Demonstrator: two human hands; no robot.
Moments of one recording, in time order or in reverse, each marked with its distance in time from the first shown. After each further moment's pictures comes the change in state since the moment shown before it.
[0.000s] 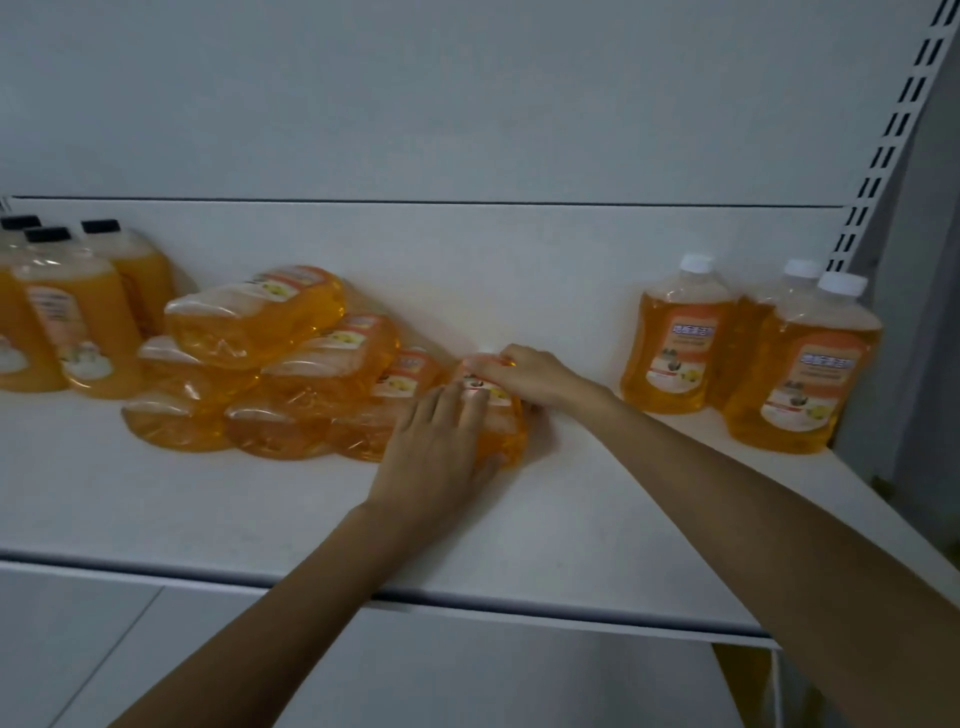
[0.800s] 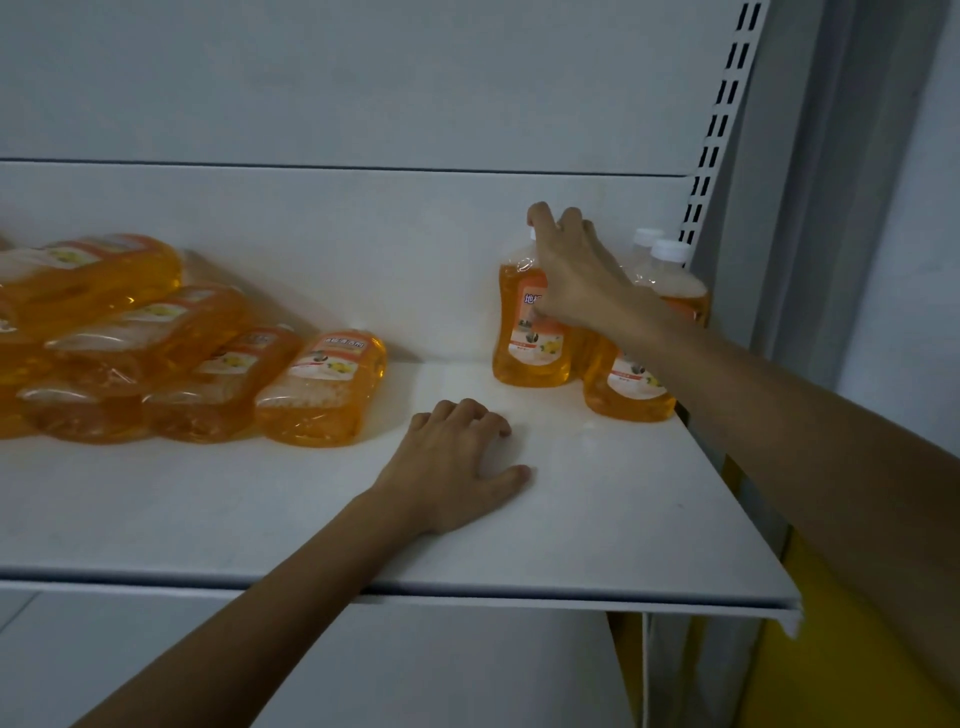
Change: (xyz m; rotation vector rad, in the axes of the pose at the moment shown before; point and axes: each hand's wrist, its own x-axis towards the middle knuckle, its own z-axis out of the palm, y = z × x) left_hand 0.036 0.133 0.023 -0.239 -0.274 0.109; right_hand -0.055 0.077 -0.145 -0.633 0.456 -0.235
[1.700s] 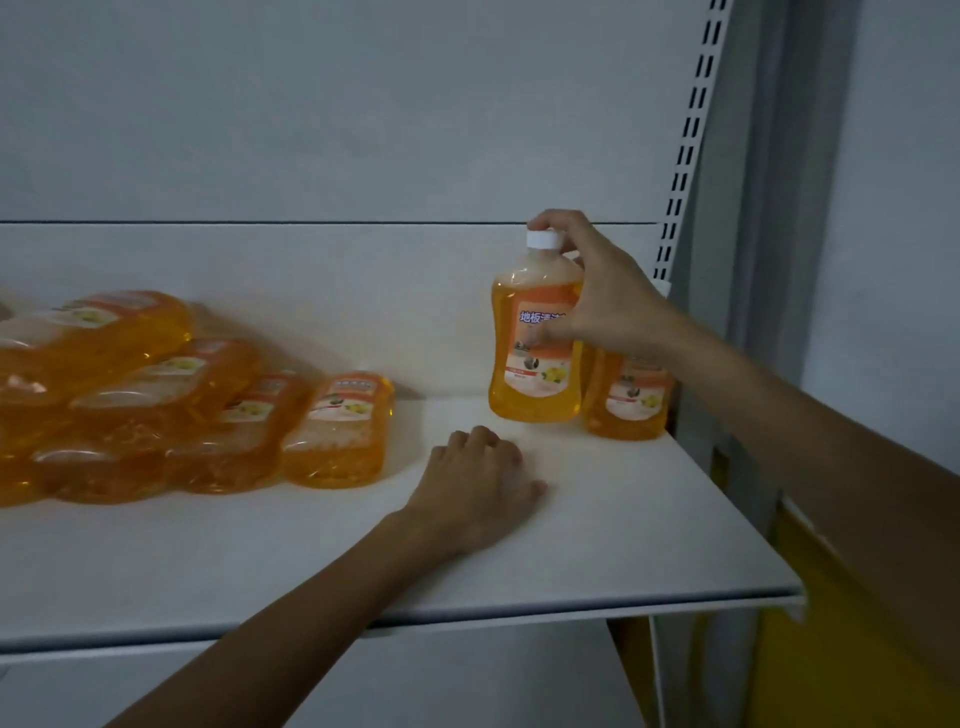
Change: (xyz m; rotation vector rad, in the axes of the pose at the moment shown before) left_hand 0.000 -0.002 -0.009 -0.044 -0.032 -0.006; right_hand -0.045 -0.016 -0.053 0.612 0.108 -0.018
